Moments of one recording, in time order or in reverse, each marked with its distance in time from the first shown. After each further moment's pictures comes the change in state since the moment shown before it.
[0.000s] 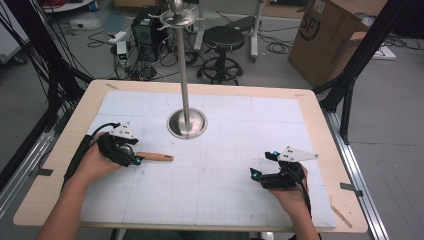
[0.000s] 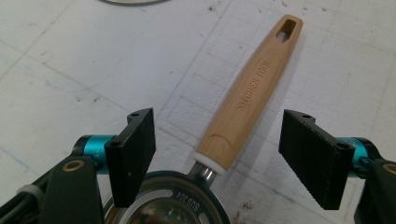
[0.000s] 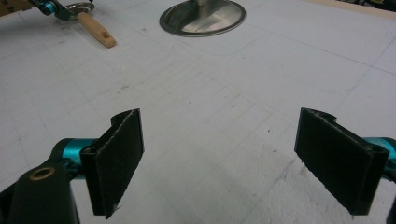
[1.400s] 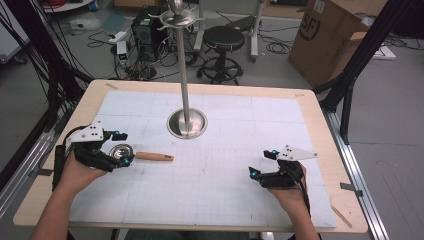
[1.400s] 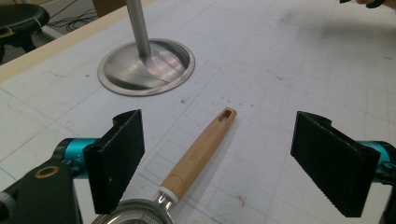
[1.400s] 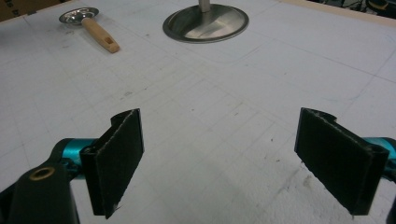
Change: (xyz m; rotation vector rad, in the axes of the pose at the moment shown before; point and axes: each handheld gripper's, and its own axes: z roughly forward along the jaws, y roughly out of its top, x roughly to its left) left arm -0.024 -0.020 -0.061 -0.424 -0.009 -0.062; right arm 0.001 0.004 0.001 -0.014 0.008 -0.006
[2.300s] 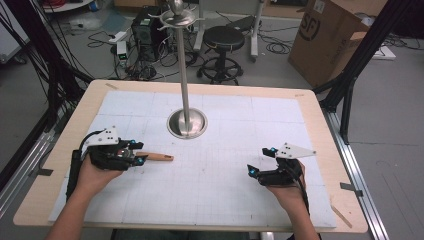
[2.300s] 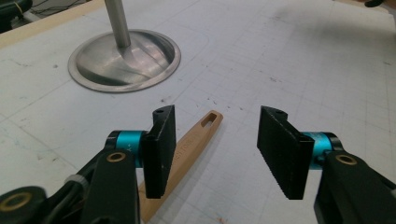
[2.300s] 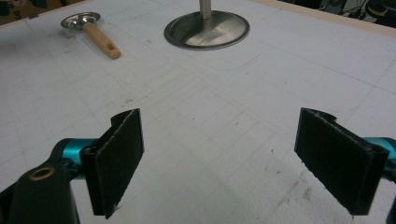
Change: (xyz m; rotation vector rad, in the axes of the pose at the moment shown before) left arm -0.012 -0.007 0.028 -0.004 -0.032 -0.056; right arm 0.001 0.008 0.003 -0.010 0.001 -0.012
